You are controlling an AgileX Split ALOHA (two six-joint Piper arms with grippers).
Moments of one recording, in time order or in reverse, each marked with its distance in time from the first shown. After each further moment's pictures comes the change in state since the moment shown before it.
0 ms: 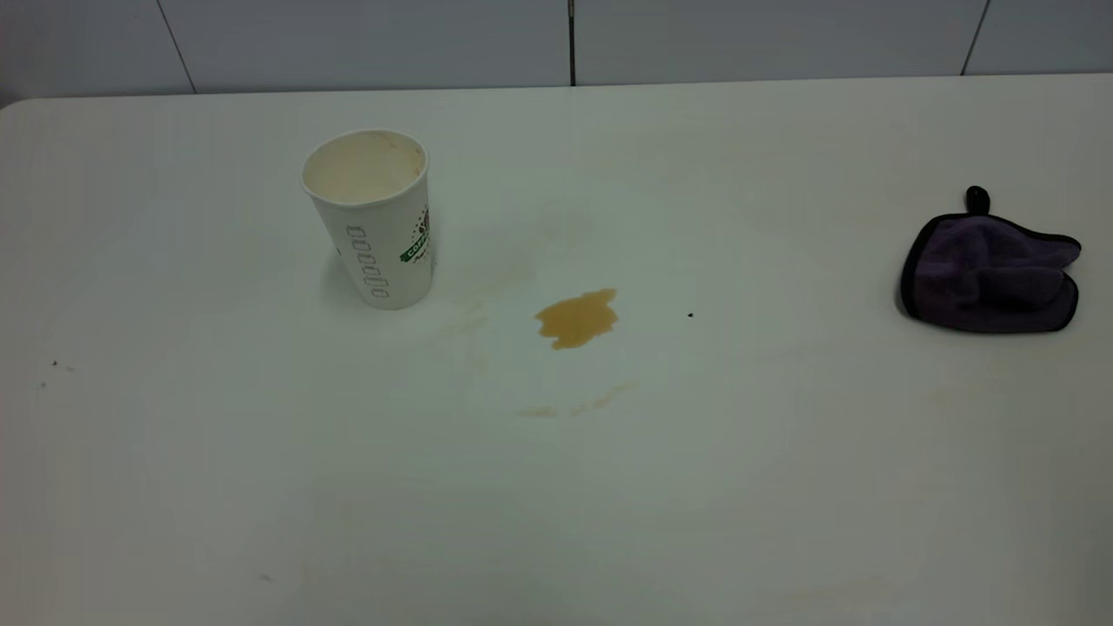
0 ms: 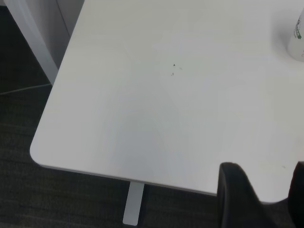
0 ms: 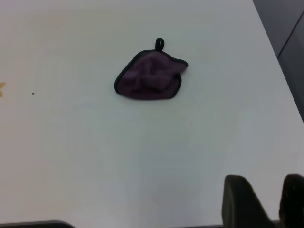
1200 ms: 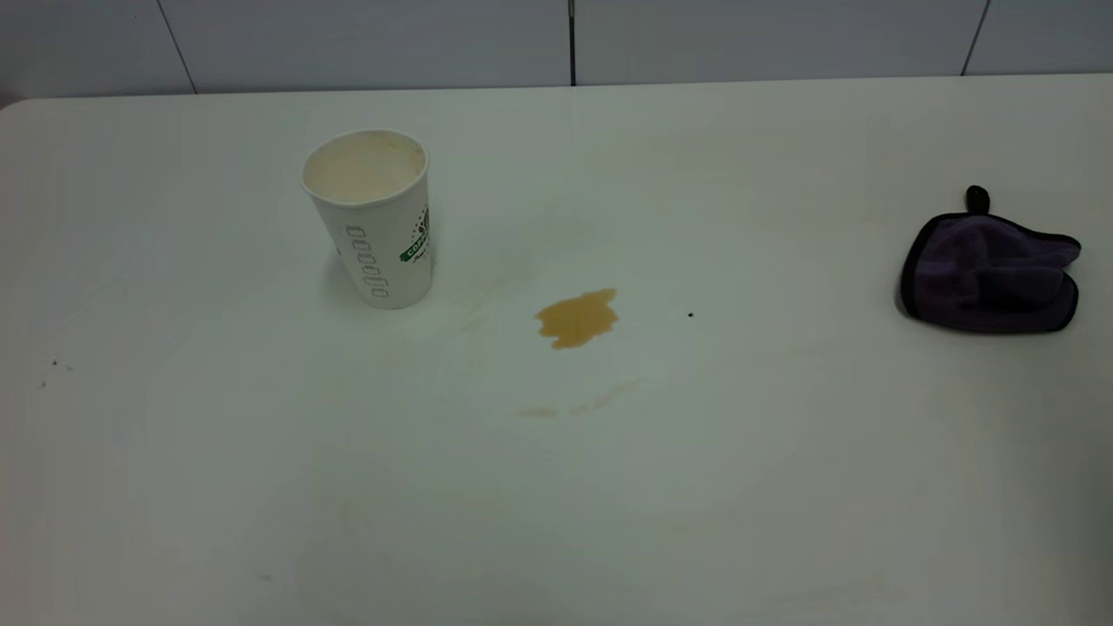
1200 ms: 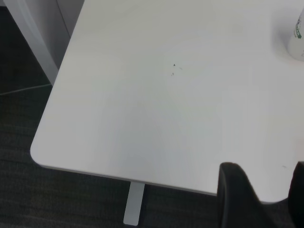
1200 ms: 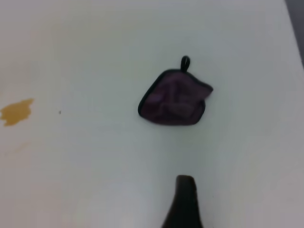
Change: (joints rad) left arm 0.000 0.000 0.000 0.000 0.000 0.003; right arm 0.000 0.778 -0.402 0.097 -0.173 -0.087
